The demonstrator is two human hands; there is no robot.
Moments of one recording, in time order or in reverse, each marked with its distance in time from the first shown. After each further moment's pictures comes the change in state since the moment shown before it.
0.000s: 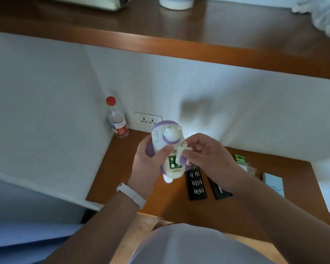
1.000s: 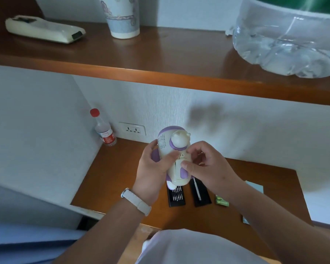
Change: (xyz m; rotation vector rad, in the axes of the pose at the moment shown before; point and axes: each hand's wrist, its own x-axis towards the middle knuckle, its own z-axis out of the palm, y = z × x) left_hand -0.034 0.019 0.112 0.004 -0.008 0.028; right_hand -0.045 0.008 -0.093 -0.223 0.096 -0.038
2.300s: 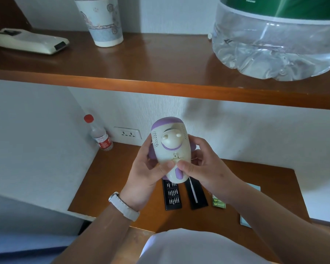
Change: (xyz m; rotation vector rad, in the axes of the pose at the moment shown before) left_hand -0.005 0.019 0.007 0.011 -0.268 0.207; right_hand 0.000 -0.002 -0.022 0.157 -0.085 0.035
